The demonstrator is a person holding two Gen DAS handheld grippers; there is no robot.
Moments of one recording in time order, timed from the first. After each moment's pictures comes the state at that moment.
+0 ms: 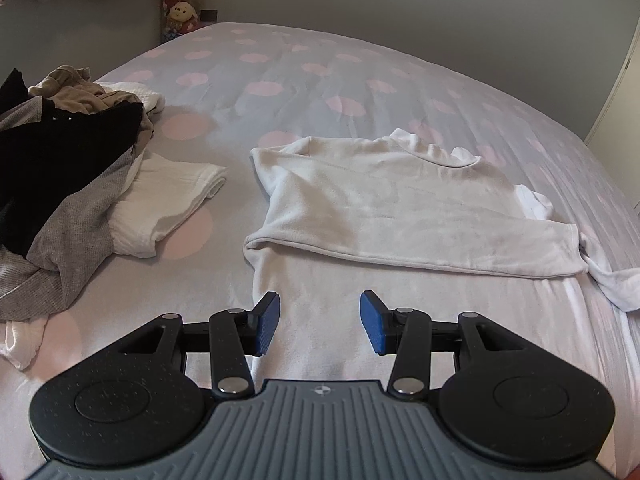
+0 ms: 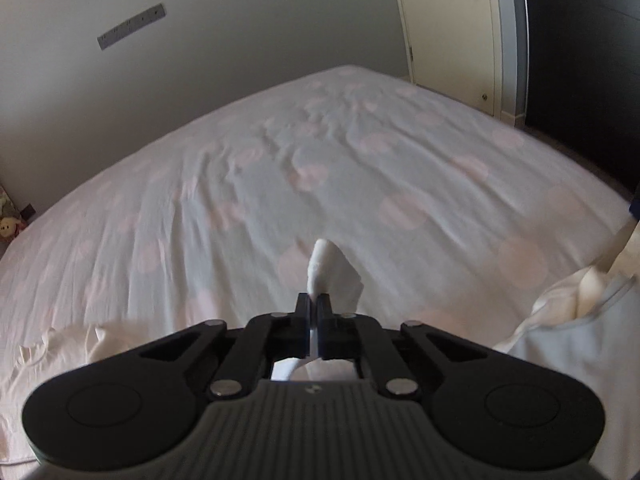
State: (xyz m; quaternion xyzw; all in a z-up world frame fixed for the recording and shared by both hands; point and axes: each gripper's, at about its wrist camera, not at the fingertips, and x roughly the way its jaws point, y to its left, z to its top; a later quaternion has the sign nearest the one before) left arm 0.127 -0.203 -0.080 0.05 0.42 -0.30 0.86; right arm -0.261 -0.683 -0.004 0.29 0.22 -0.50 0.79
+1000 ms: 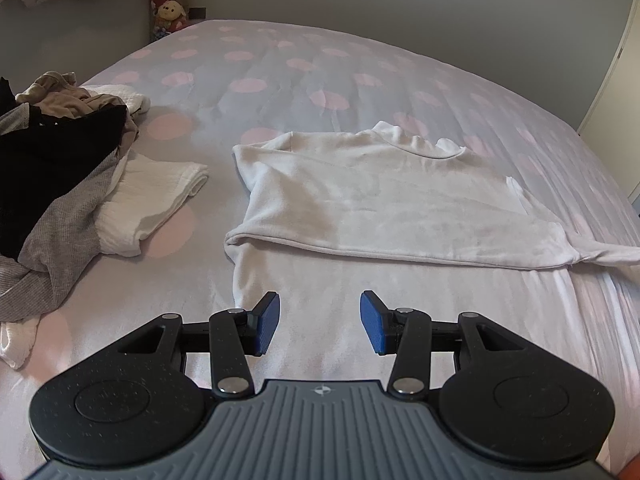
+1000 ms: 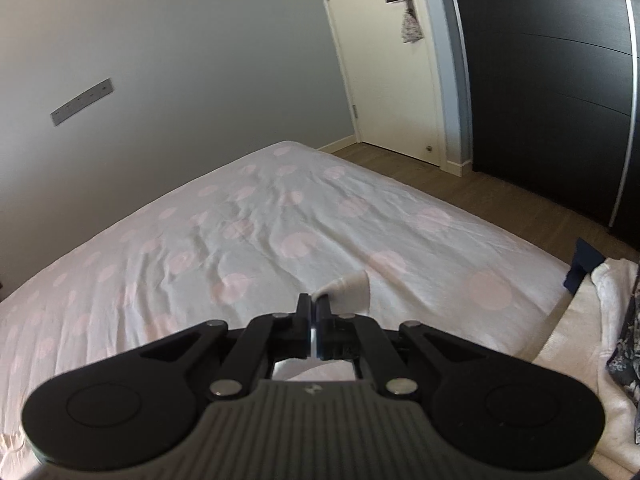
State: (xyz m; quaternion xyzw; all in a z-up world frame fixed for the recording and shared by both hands) left arm 0.119 -0.216 -0.082 0.06 0.43 -0.30 0.85; right arm -0.326 -0.745 0.039 0.27 0.17 -0.56 0.77
